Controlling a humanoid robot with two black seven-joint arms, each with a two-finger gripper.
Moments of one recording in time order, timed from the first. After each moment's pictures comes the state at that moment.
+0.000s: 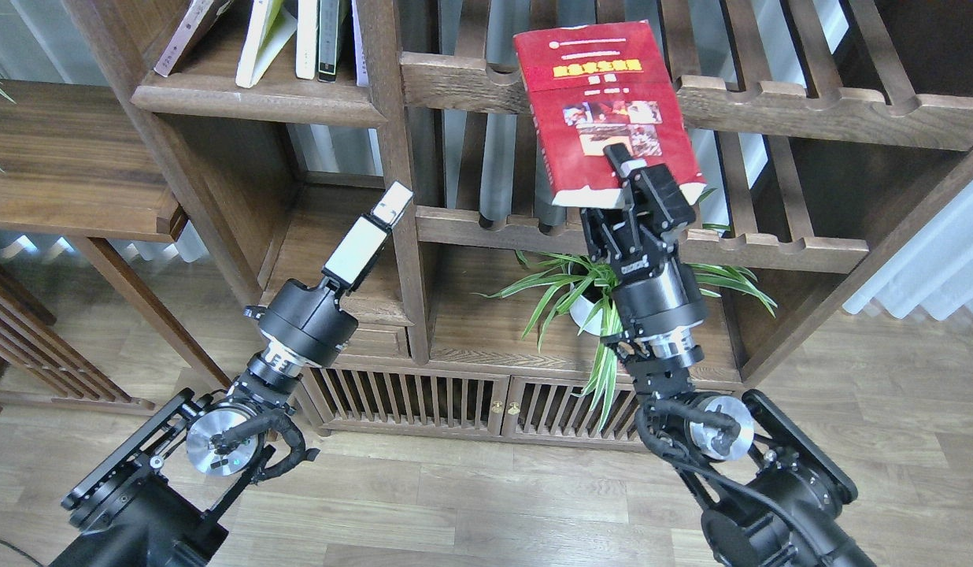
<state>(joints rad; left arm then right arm) -0.27 0.06 -0.98 -1.34 0.08 -0.49 -0.11 0.16 -0.08 0.99 1.41 0.43 0.58 0.12</state>
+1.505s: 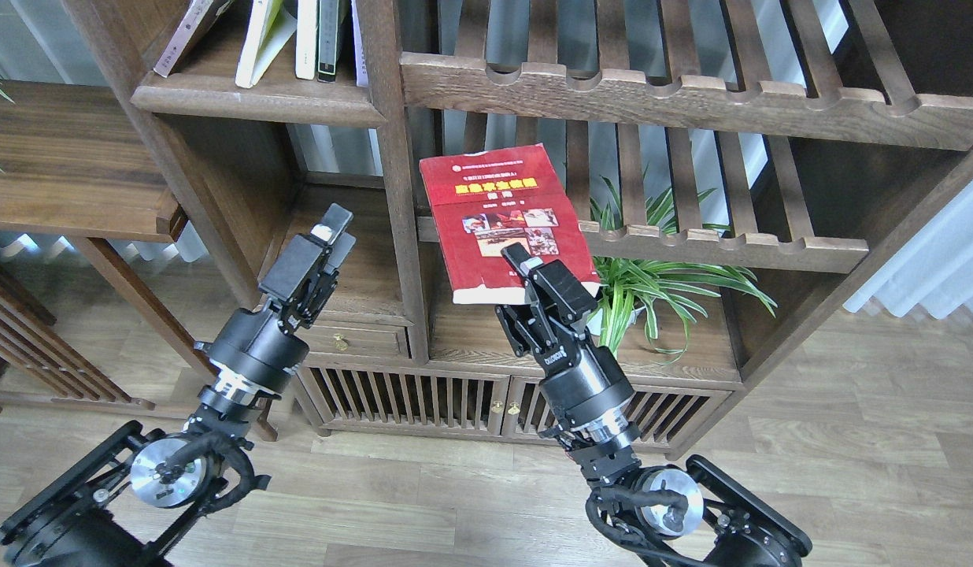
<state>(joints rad) -0.15 0.22 -0.95 -1.38 -0.19 -0.49 -0.11 0.05 -0.03 0.83 1.39 0.38 0.58 0.10</state>
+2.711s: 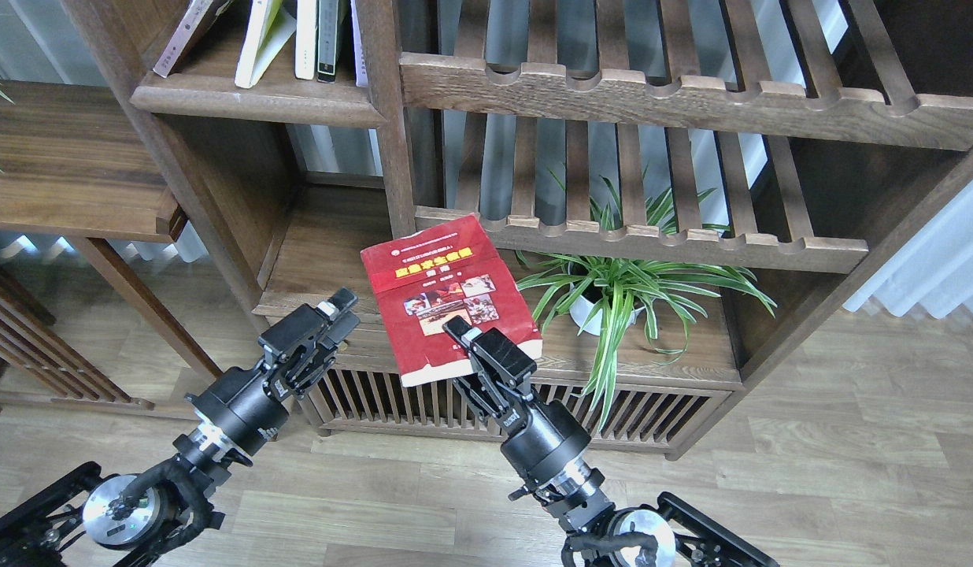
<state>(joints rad) -0.13 0.36 -0.82 -1.35 -0.43 -0.49 0.14 0.05 0.02 0.71 1.29 0.31 0.58 0.02</state>
